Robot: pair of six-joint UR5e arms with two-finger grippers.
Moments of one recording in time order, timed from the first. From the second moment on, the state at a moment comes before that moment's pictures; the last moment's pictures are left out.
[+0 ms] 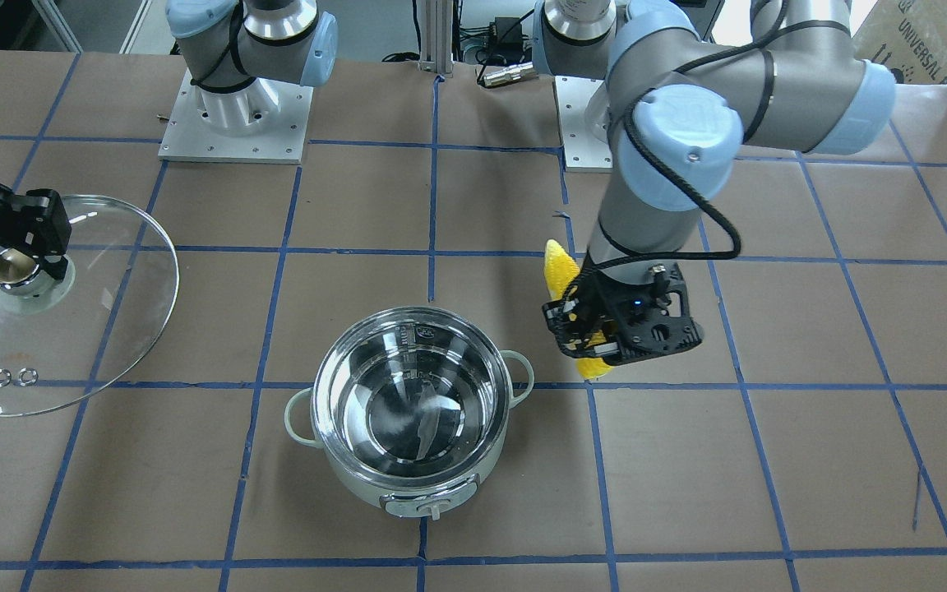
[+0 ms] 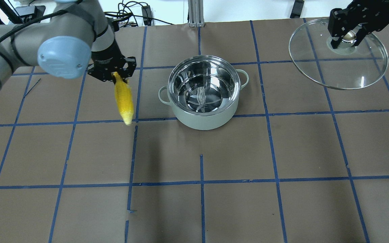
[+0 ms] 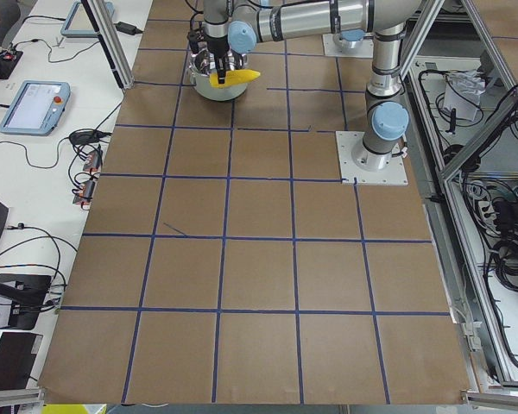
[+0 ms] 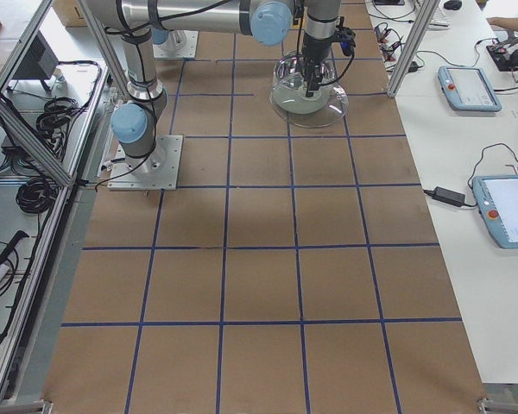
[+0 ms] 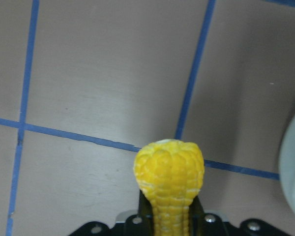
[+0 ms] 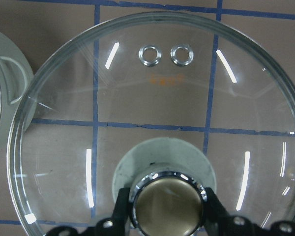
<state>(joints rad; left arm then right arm) -1.73 -1.87 -1.50 -1.32 1.62 -0.38 1.37 -1.40 1.33 -1.49 -1.60 -0.27</state>
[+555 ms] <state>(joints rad) -1.93 -2.08 -1.26 -1.32 1.57 -0.59 1.37 -1.40 1.33 -1.49 -1.60 -0.27</state>
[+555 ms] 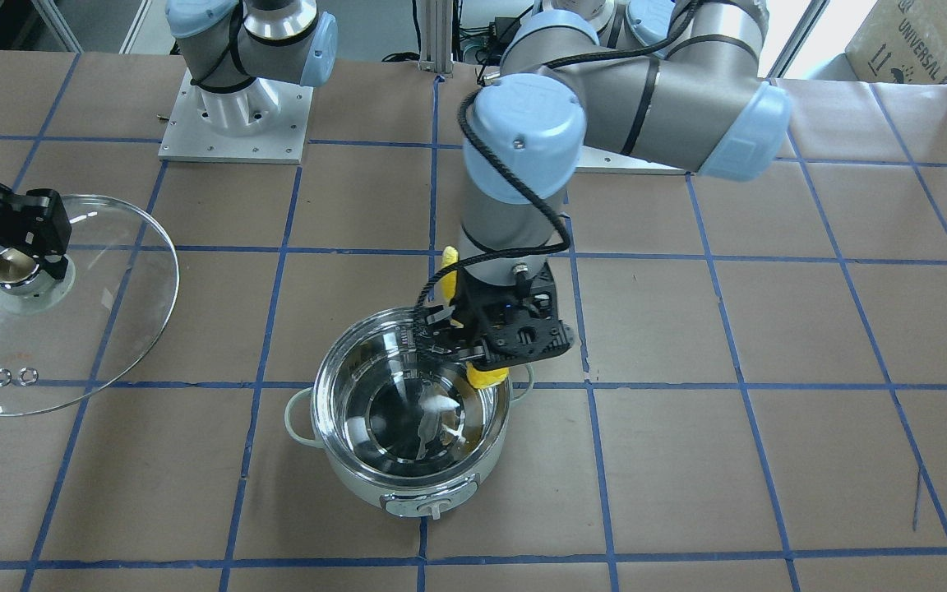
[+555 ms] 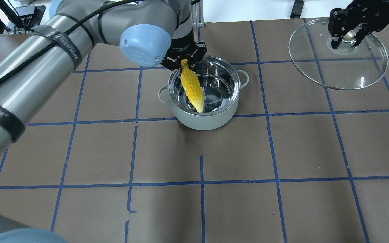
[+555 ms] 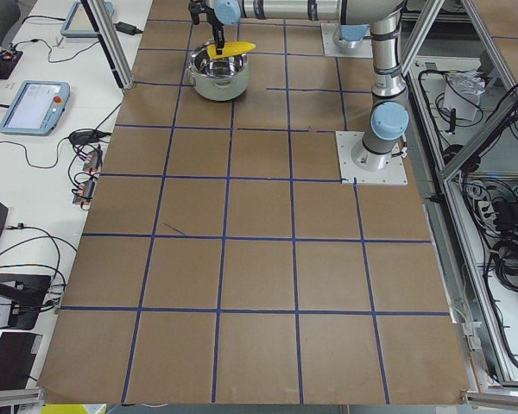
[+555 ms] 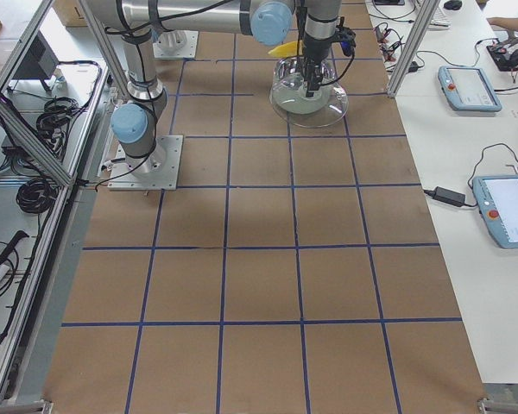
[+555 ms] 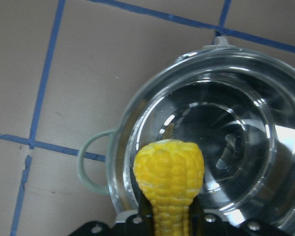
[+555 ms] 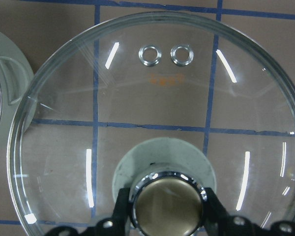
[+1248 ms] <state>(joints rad) -1.94 -2.18 -1.19 -1.27 1.56 -0.44 1.37 -1.40 1.33 -1.49 -1.59 -0.27</state>
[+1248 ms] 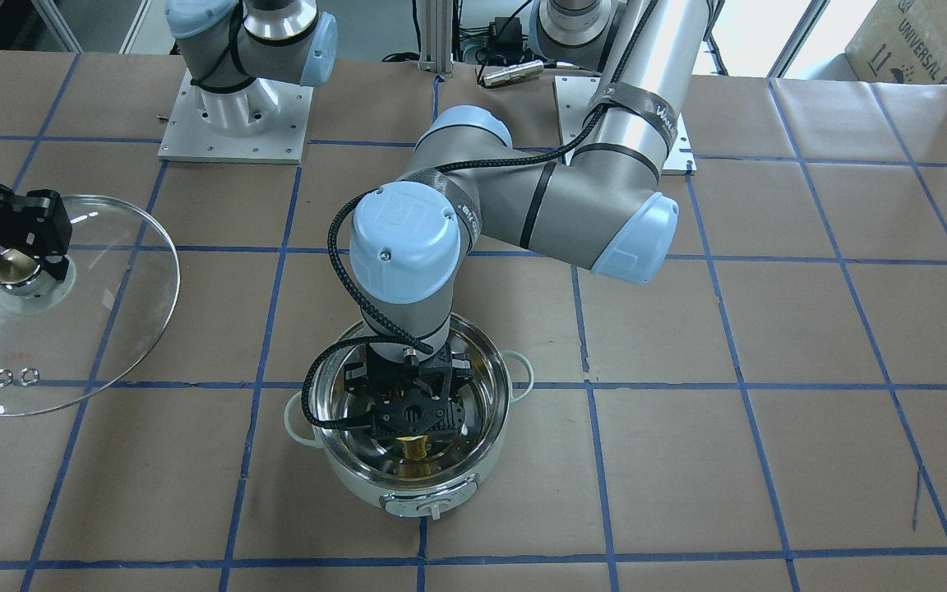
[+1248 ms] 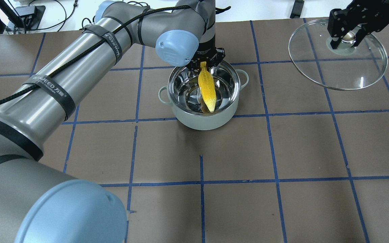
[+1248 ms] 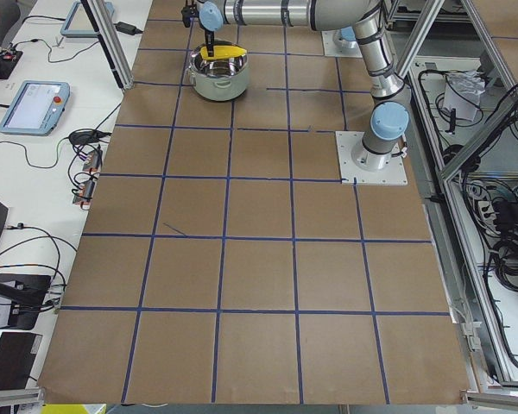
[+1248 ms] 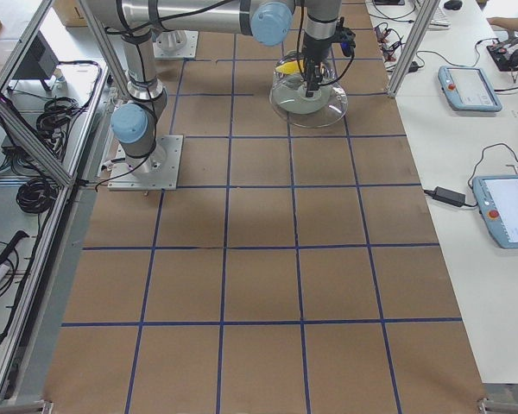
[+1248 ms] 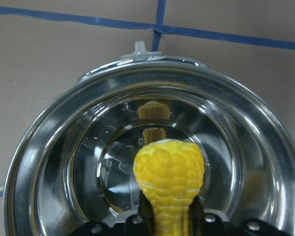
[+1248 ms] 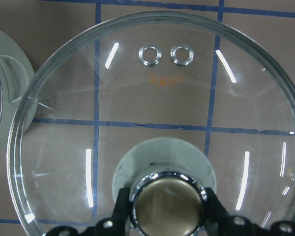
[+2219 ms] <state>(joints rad) -1.89 -2.20 -1.19 -1.21 1.53 -0.52 1.37 -1.40 1.34 -1.49 -1.60 -0.27</state>
